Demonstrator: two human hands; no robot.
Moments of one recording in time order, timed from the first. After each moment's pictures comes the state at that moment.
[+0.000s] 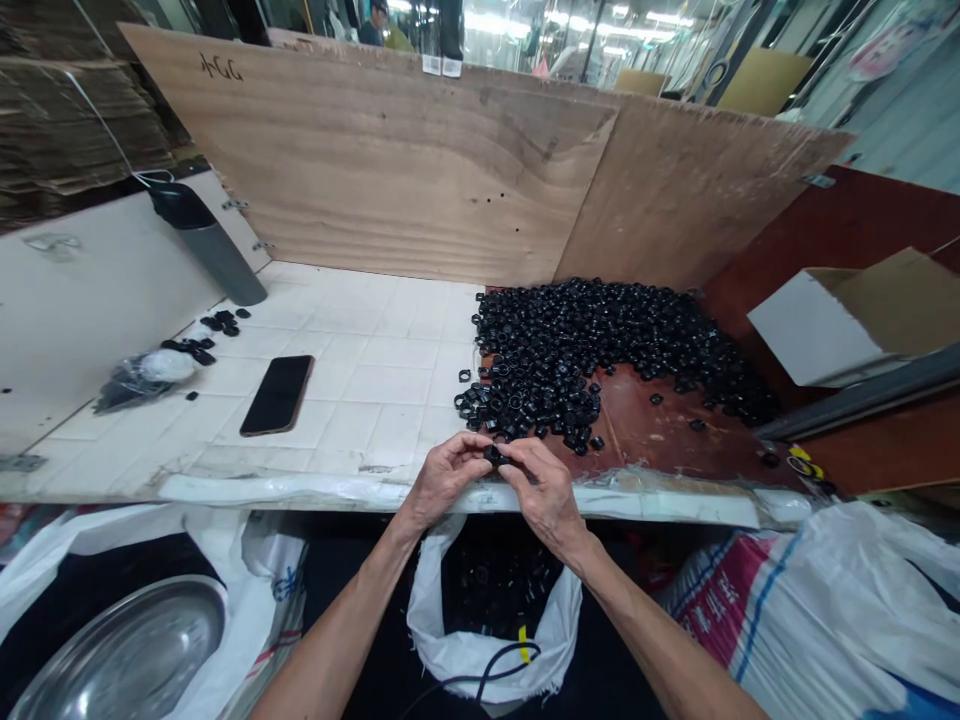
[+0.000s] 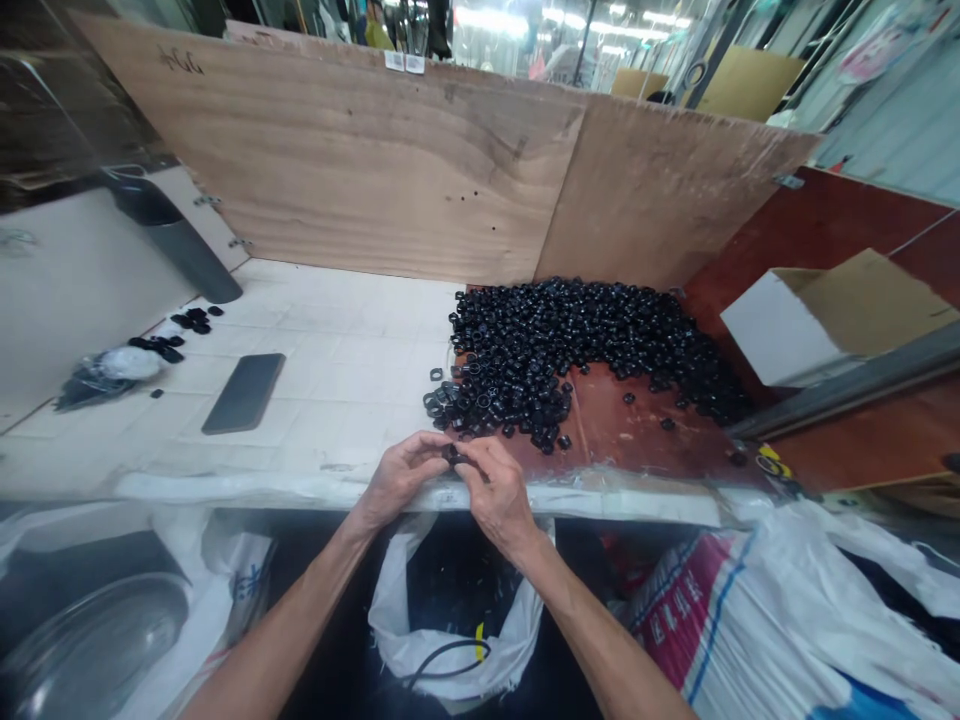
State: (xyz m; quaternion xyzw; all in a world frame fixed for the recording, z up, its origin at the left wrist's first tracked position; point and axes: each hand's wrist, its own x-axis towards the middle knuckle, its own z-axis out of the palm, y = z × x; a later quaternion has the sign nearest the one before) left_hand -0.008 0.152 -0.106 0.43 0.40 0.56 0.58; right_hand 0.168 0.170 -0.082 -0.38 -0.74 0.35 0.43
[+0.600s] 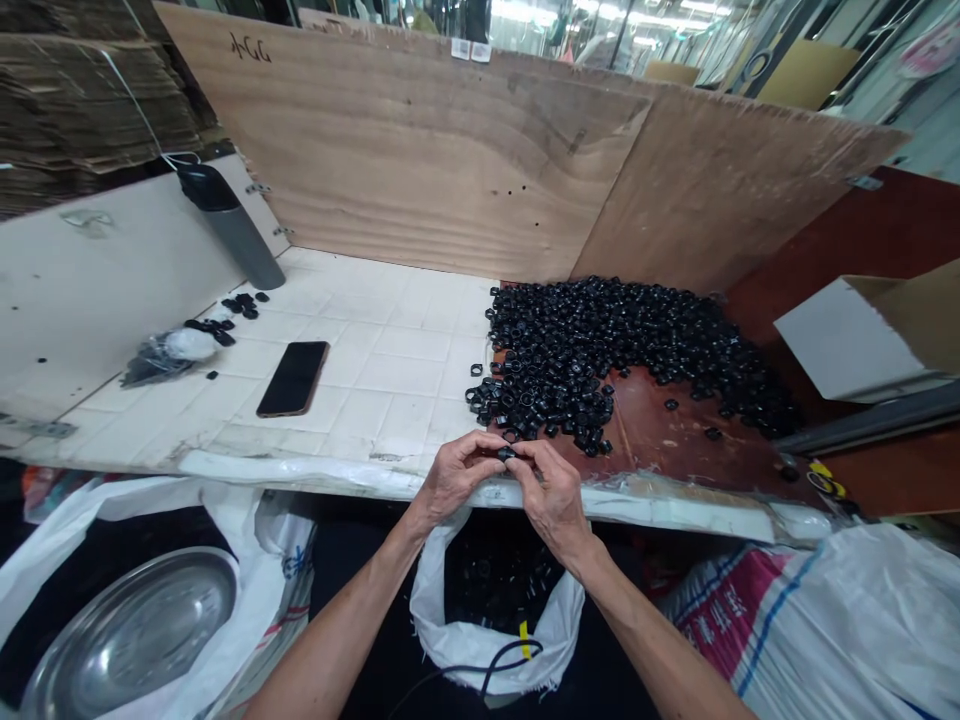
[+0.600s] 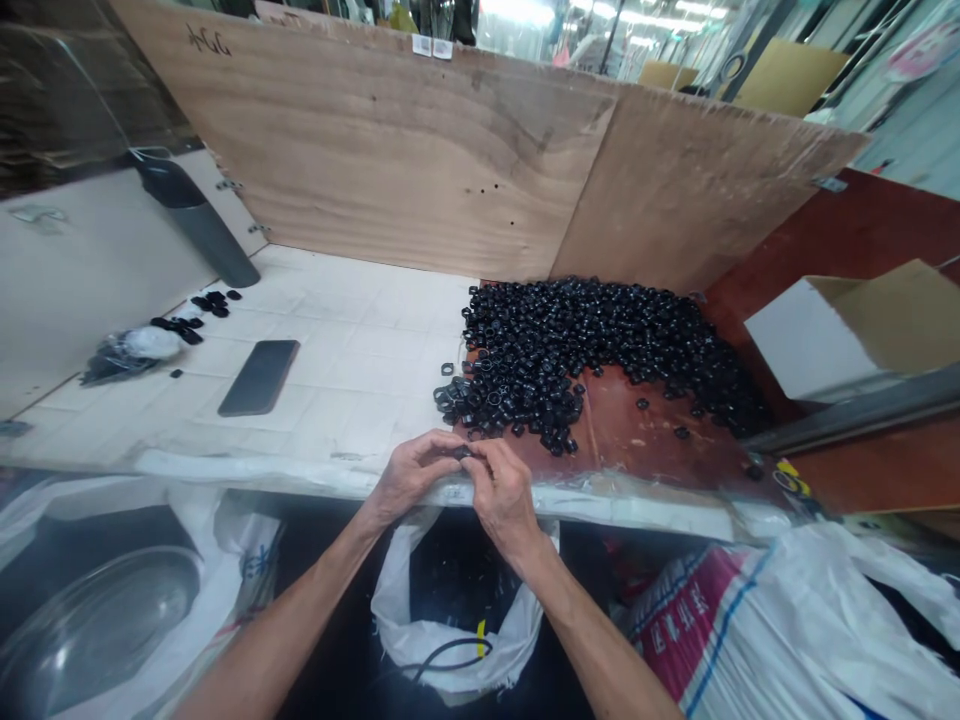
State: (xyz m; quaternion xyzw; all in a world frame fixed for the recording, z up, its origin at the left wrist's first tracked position) left_hand -0.002 0.149 -0.106 0.51 0.42 0.57 0.50; right_hand 0.167 0.168 -0.081 -0.41 -0.76 0.27 0.42
